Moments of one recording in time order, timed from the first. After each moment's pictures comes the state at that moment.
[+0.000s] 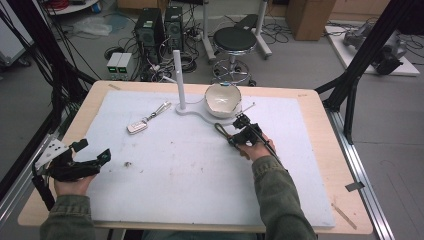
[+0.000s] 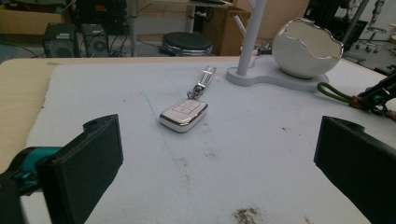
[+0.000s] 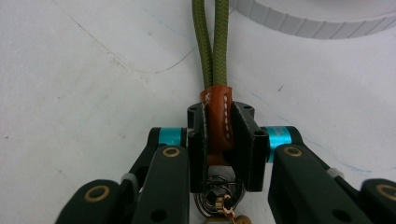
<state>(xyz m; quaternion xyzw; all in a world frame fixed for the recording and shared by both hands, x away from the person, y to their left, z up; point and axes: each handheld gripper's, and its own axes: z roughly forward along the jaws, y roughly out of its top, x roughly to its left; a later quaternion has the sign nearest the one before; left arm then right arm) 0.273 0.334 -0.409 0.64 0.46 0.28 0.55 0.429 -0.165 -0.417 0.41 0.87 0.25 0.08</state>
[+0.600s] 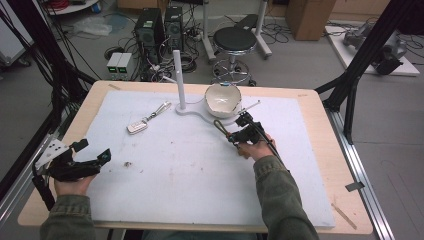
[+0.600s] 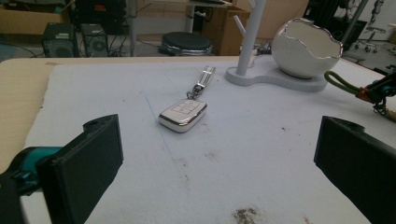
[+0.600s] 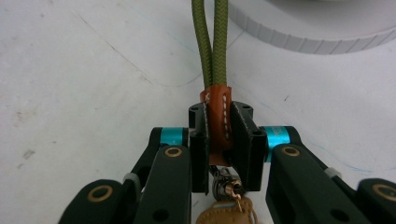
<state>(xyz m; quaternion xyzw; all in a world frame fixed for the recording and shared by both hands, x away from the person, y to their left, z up) 0.274 0.333 -0.410 0.64 0.46 0.28 0.55 0.424 -0.171 -0.401 0.41 0.86 0.29 0.07</state>
